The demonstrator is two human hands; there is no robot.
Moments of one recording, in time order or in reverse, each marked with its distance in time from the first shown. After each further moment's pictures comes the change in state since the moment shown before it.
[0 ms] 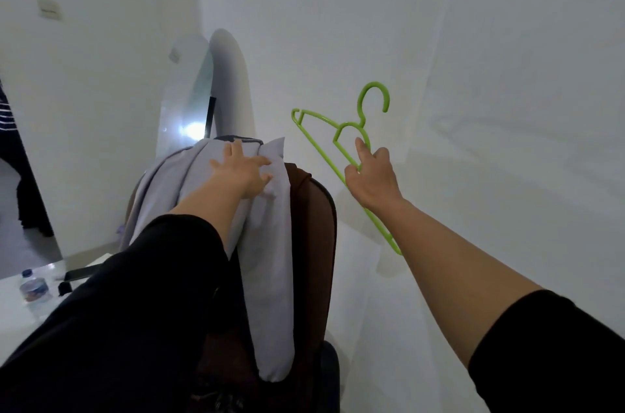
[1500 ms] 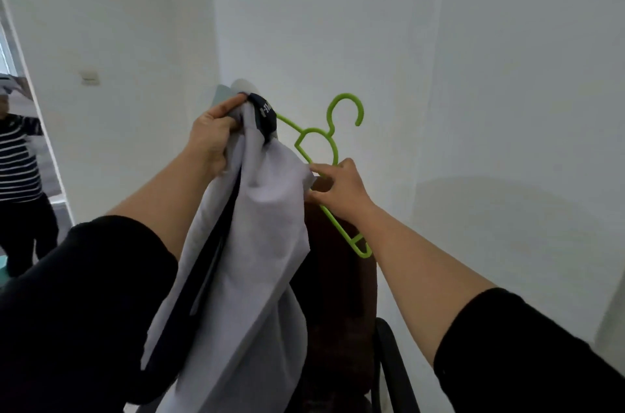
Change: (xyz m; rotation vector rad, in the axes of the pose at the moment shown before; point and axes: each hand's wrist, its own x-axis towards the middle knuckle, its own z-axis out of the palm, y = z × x) left_hand -0.131 -0.150 -0.167 -1.671 0.251 0.165; right_hand -0.144 -0.197 0.019 0.271 0.001 -0.131
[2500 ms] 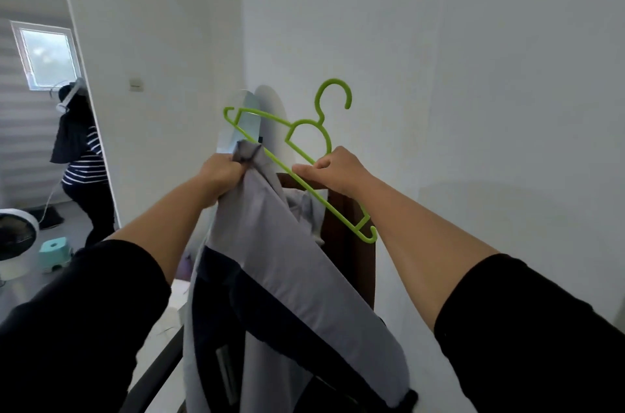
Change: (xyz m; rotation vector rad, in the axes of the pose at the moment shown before) left_hand -0.077 -0.022 0.013 0.813 0.137 -0.203; right_hand -0.014 -0.004 -0.062 0.029 -0.148 -0.030
